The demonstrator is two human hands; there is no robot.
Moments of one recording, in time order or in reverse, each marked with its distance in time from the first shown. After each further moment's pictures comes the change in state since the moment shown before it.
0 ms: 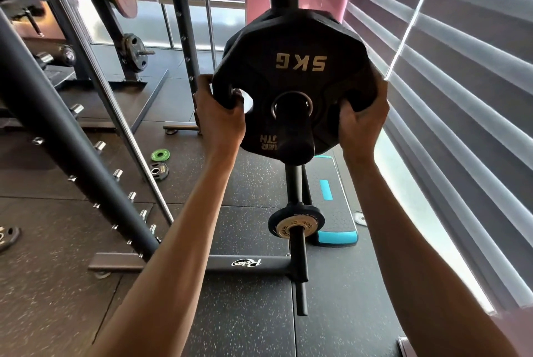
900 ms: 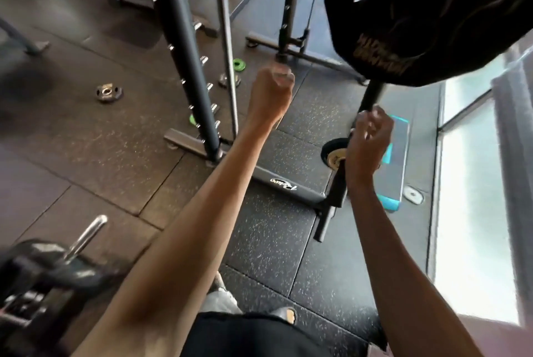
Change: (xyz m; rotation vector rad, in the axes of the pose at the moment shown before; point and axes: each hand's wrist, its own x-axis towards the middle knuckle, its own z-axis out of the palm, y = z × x) left_hand -0.110 -0.067 -0.081 0.117 -0.115 -0.383; right_hand -0.197 0.024 -0.009 -0.016 -0.233 0.522
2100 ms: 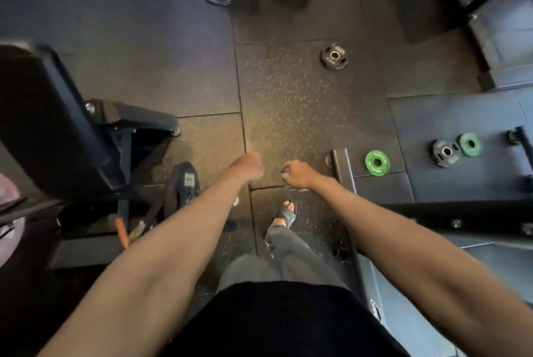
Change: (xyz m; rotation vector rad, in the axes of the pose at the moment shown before) left_hand 0.108 -0.494 -0.552 0.322 0.079 -1.102; right_hand -0.379 0.121 0.718 -1.185 -2.197 -0.548
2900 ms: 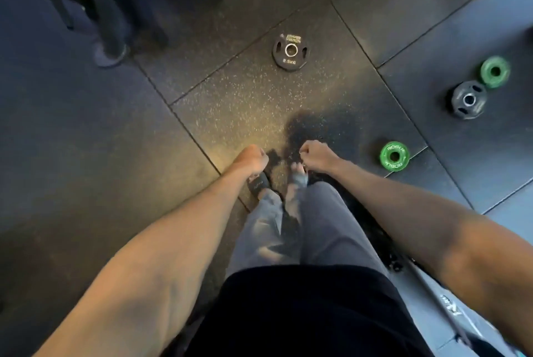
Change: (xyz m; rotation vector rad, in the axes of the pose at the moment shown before) left_hand 0.487 0.282 -0.250 0.236 -0.349 0.016; right_hand 0.398 0.141 -0.365 0.499 0.104 0.390
